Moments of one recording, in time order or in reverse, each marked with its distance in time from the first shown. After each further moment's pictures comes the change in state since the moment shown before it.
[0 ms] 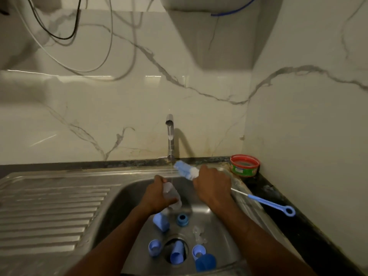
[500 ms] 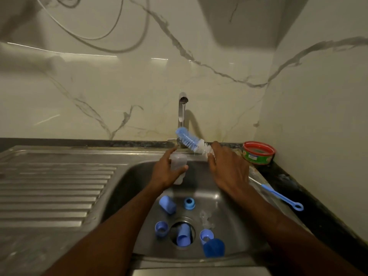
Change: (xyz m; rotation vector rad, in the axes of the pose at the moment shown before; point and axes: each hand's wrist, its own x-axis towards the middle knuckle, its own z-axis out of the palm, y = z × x) left_hand 0.013 0.001 0.007 -0.304 0.197 0.095; right_hand 0.000 0.003 0.010 0.096 0.167 -0.050
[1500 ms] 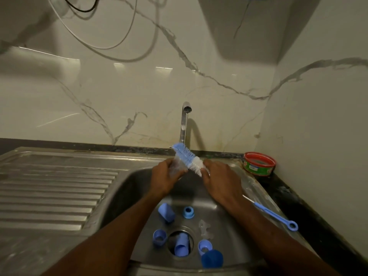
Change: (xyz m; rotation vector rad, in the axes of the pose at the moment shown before) left_hand -0.003 -0.005 -0.004 0.034 0.058 0.061; right_hand -0.003 -0.010 0.006 0.150 -0.145 -0.046
